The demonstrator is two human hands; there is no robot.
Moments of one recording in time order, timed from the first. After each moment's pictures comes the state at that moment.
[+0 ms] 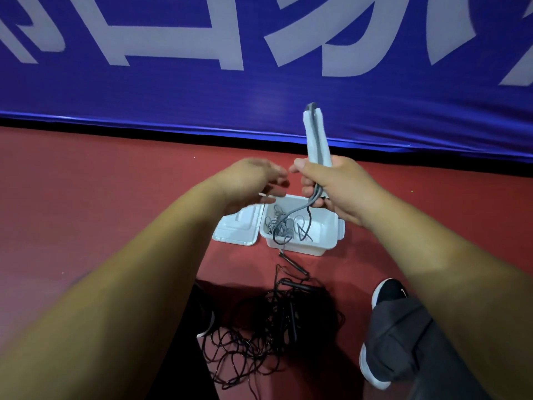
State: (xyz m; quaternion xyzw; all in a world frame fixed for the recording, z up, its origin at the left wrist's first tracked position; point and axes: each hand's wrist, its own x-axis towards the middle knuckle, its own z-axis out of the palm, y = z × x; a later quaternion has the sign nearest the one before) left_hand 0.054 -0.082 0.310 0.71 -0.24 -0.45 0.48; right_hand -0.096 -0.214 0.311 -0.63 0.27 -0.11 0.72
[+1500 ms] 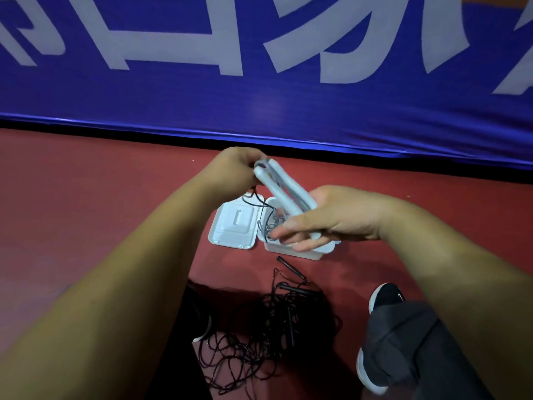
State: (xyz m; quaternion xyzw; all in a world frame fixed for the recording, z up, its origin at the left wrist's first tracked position) left_hand 0.068 -0.065 0.334 0.78 -0.37 -0.27 0.41; right_hand -0.122 -0.203 0.337 -0.67 0.17 0.22 0.69
